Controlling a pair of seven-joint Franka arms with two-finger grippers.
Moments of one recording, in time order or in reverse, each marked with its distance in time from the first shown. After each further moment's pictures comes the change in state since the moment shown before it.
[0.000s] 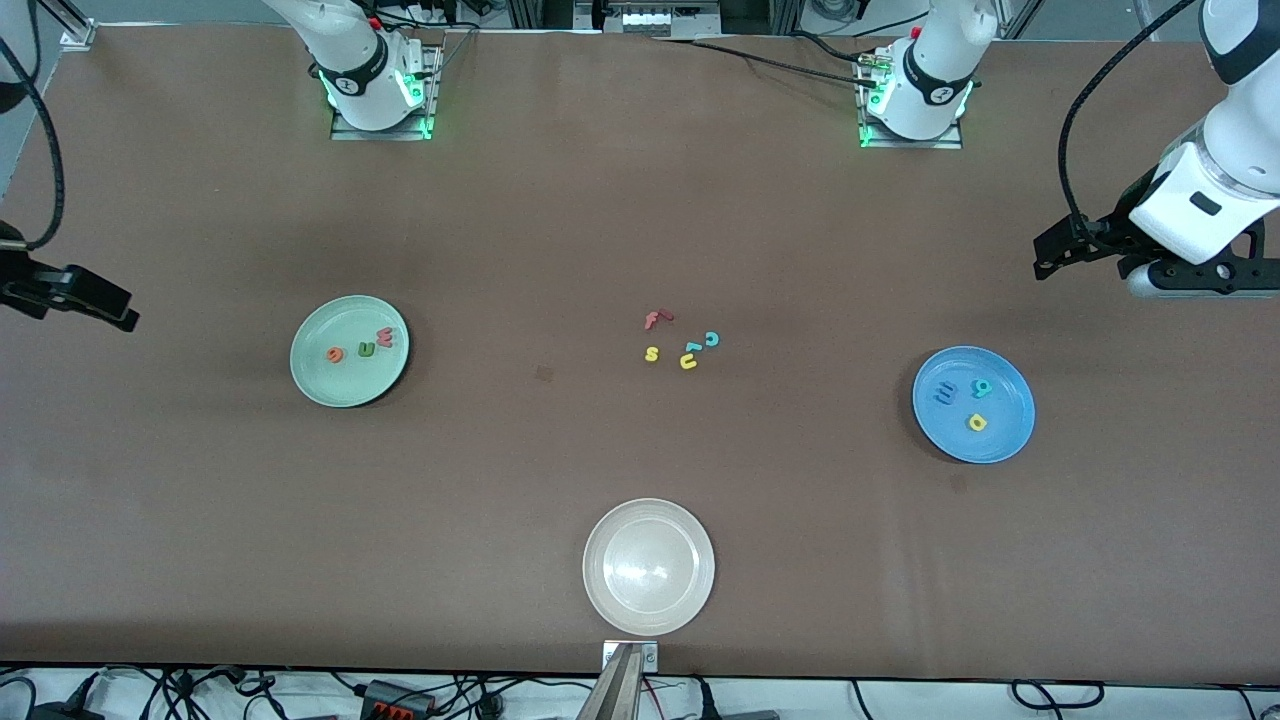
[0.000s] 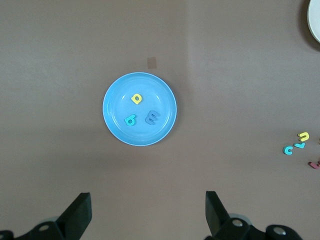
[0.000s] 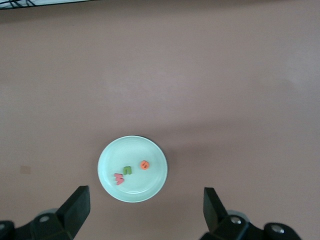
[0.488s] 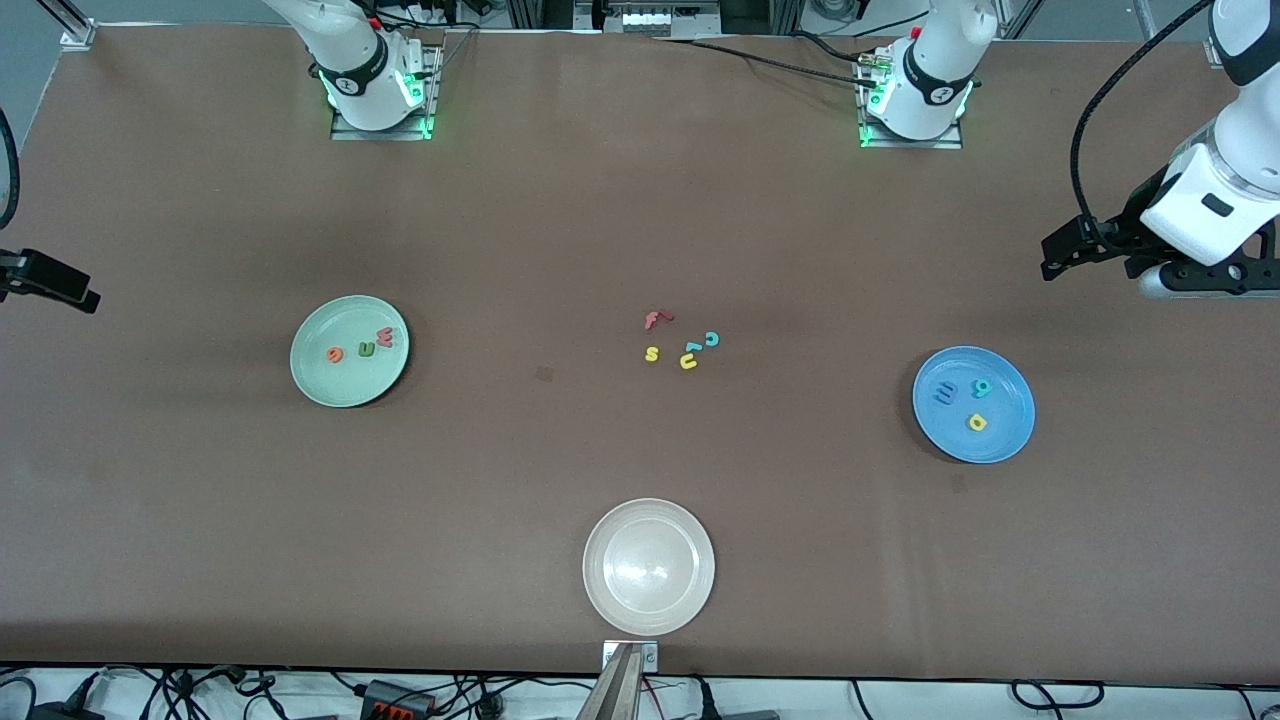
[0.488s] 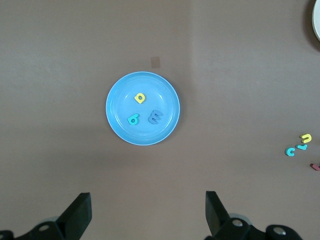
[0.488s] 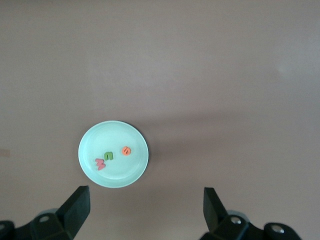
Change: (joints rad) left arm 0.010 0.000 0.001 0.000 0.000 -0.002 0.000; right arm 0.000 -0.021 -0.049 -0.028 0.001 -0.054 -0.084
